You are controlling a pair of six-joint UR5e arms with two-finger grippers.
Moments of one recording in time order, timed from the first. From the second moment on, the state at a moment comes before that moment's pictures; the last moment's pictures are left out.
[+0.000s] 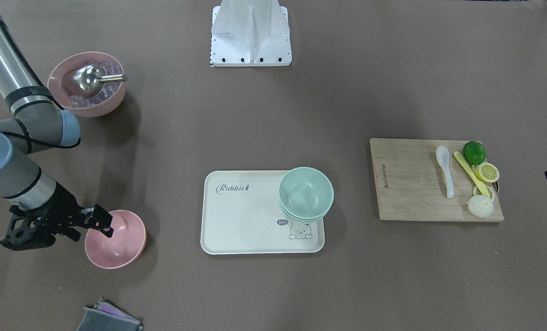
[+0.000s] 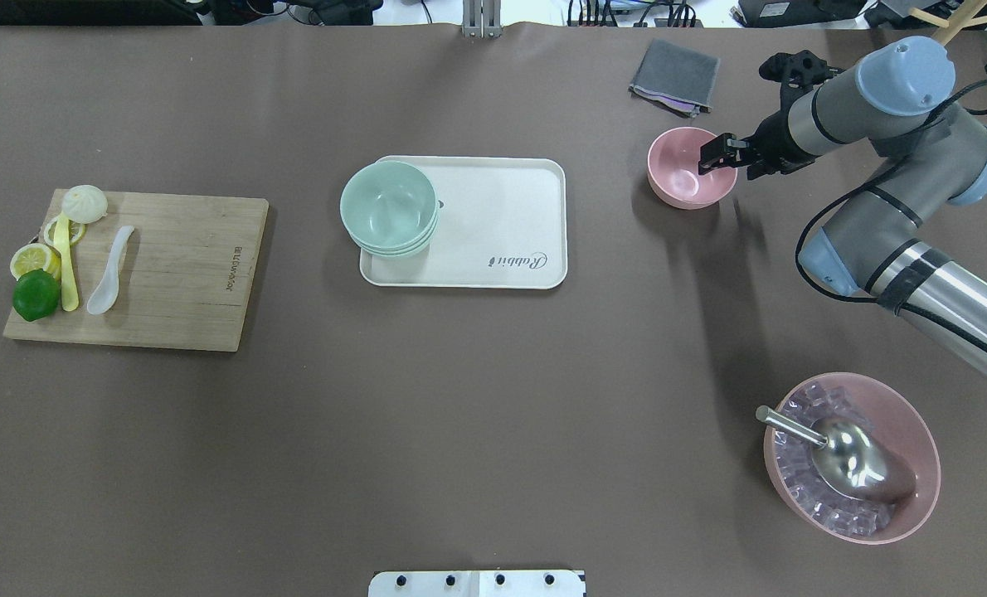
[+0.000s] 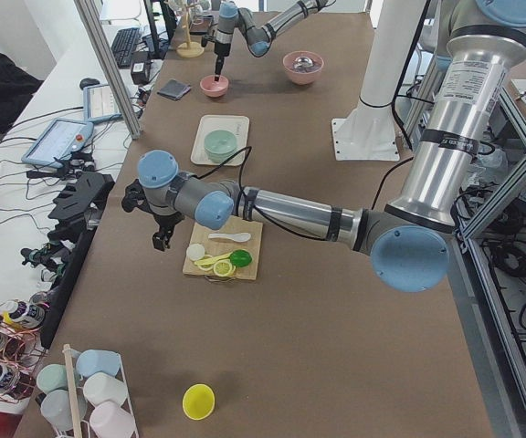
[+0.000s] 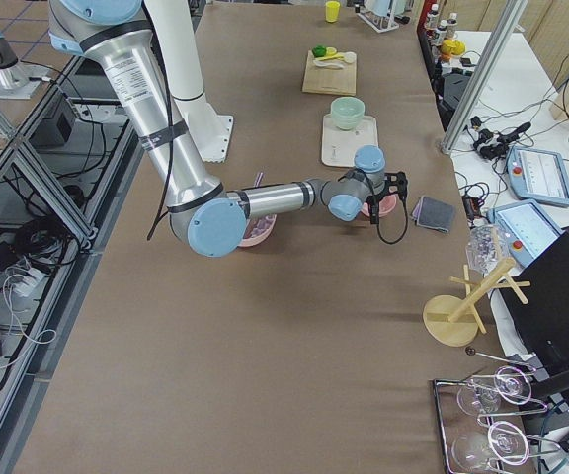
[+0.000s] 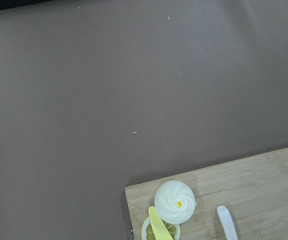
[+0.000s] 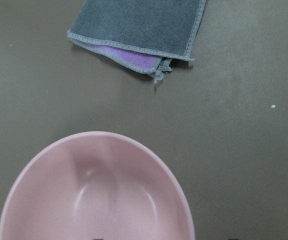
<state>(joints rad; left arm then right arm) -1.41 -1.85 -1.48 -1.84 -2.44 -0.17 0.96 -1.10 1.22 -0.78 2.11 1.00</state>
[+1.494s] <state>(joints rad) -1.38 -1.87 -1.48 -1.83 -2.44 -0.28 0.99 -1.08 1.23 -0.78 2.16 1.09</state>
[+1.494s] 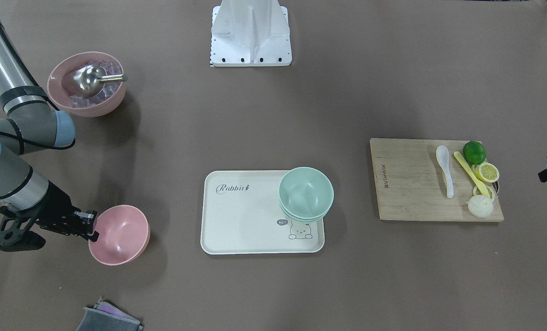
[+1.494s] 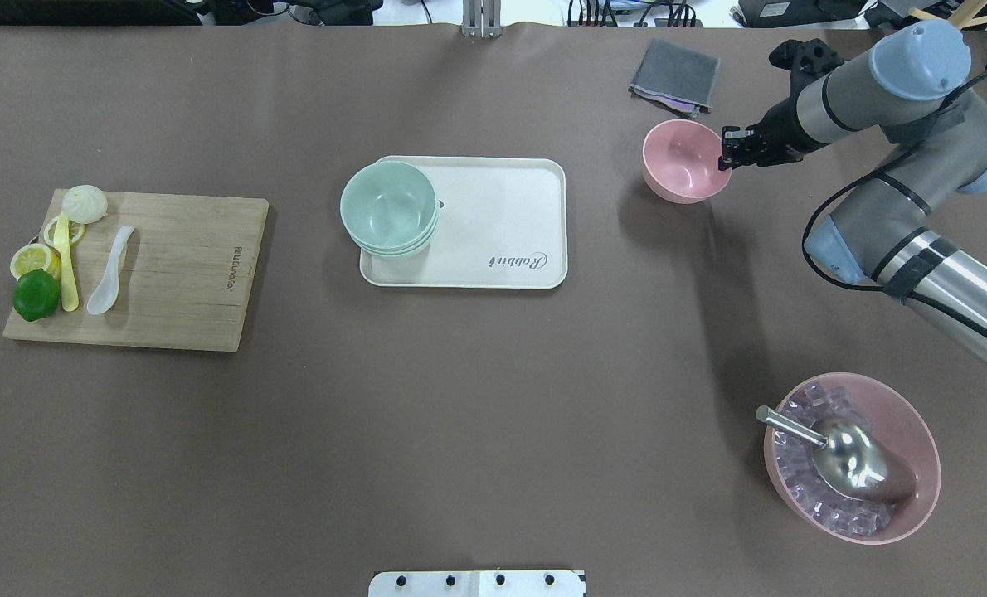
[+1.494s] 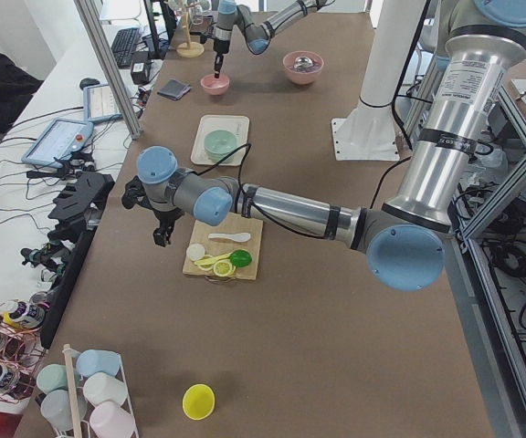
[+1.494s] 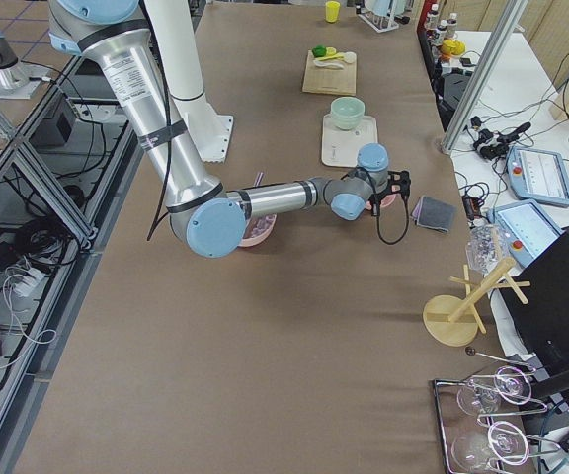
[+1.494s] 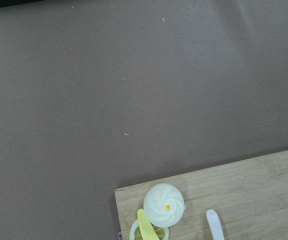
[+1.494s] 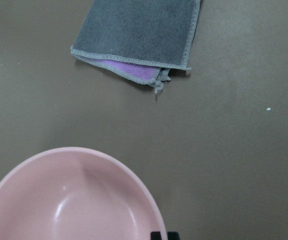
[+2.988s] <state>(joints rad) -1.06 -1.78 -1.56 -1.89 -2.26 -0.65 0.99 -0.98 1.40 -0.79 2.20 1.34</state>
